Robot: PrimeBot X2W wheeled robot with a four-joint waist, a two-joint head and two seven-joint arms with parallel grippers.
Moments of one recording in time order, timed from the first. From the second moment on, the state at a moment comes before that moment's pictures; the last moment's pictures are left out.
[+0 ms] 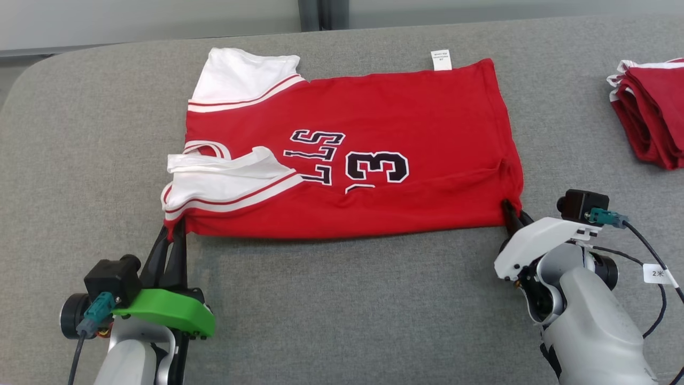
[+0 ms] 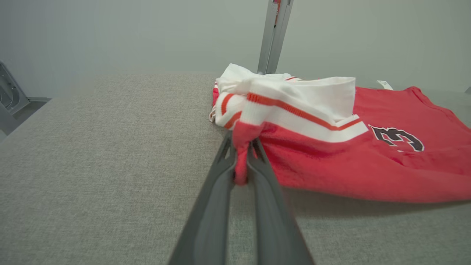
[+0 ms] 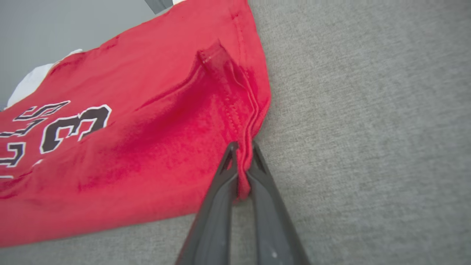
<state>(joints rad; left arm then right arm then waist) -0.19 0.15 -0.12 0.30 -0.32 -0.06 -0.20 -0.47 -0.05 0.00 0.73 0.41 0.13 -0.01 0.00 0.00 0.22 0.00</state>
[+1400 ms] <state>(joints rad) 0.19 0.19 -0.16 0.05 -0.39 0.01 0.01 0.04 -0.07 -0.13 0.14 0.49 0.13 0.16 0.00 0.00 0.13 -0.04</state>
